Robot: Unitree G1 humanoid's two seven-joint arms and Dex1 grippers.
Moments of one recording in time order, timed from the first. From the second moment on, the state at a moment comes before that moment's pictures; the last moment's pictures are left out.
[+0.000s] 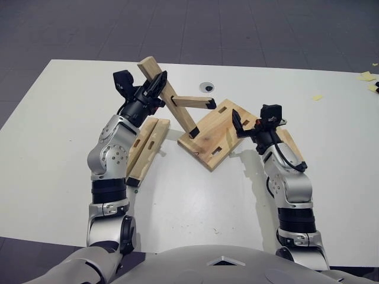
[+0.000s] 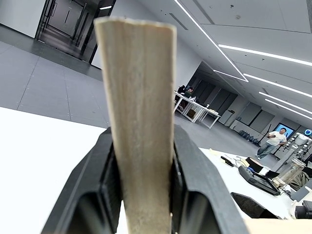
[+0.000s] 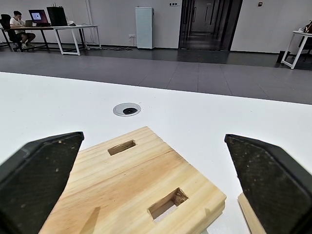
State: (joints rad) left arm -0.41 0.14 0.18 0.01 -0.66 0.44 -0.38; right arm -0.14 -0.13 -0.03 -0.16 0.15 0.38 0.14
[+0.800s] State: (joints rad) left arm -0.38 0.25 0.08 -0.06 -0.57 0.35 -0.55; right arm -0.15 -0.12 -0.03 -0.16 0.14 0.38 0.14
